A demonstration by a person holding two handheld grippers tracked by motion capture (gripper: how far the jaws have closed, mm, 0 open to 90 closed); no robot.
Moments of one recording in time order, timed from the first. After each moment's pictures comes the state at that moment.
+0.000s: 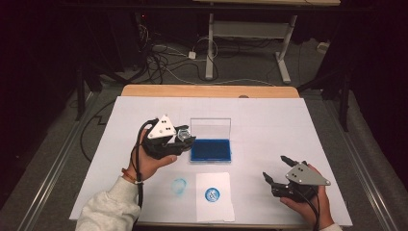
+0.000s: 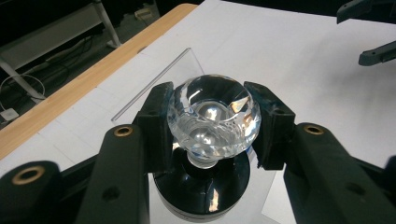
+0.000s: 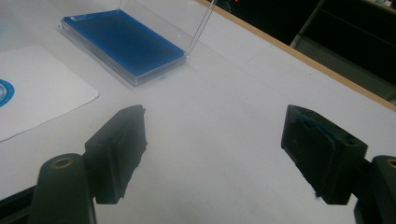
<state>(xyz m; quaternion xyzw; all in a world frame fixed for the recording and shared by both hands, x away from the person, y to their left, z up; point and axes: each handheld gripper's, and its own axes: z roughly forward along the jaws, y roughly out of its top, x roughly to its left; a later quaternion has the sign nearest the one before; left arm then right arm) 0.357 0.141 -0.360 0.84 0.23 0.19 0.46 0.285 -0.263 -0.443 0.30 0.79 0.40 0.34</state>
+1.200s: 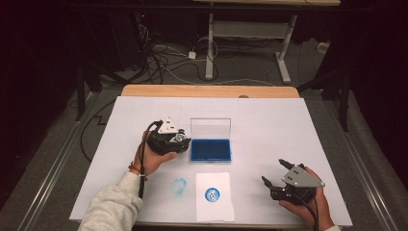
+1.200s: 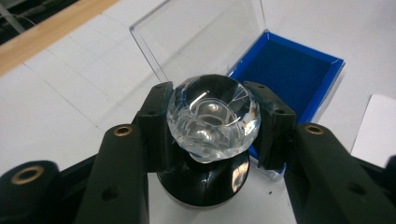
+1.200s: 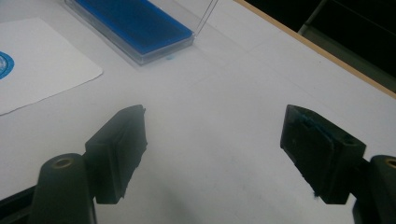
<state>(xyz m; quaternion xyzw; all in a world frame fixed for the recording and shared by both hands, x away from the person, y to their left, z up) 0.408 0.143 -0.431 0.86 0.28 0.17 0.38 0.283 -0.261 -0.450 0.30 0.81 0.37 0.34</state>
